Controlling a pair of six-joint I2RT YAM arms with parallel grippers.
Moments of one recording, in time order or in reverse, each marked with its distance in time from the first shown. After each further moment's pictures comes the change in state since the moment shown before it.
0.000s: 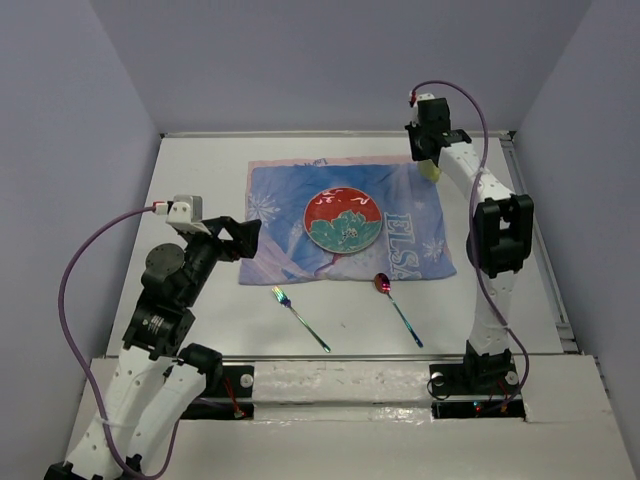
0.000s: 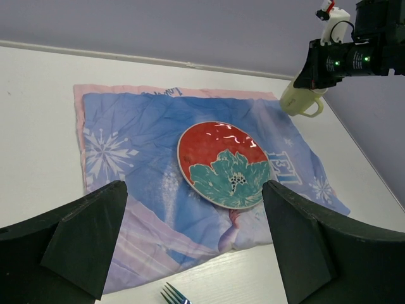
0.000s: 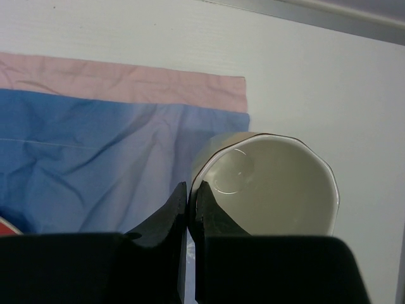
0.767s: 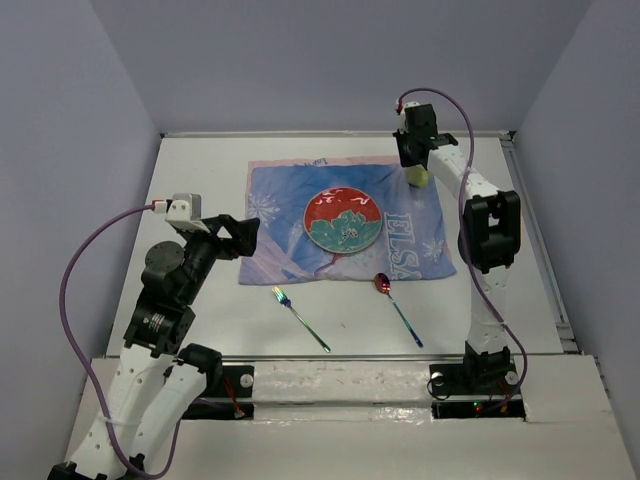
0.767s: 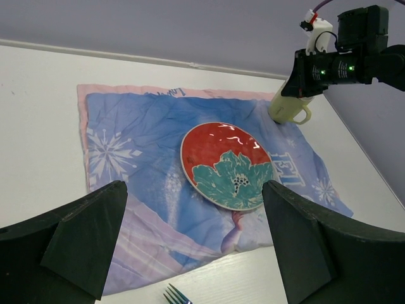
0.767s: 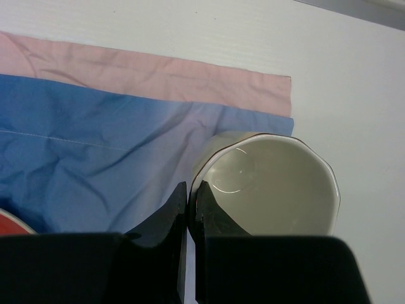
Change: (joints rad) left arm 0.032 0.014 0.000 0.007 0.022 0.000; right arm 0.036 0.082 0.026 -0.001 -0.045 0.011
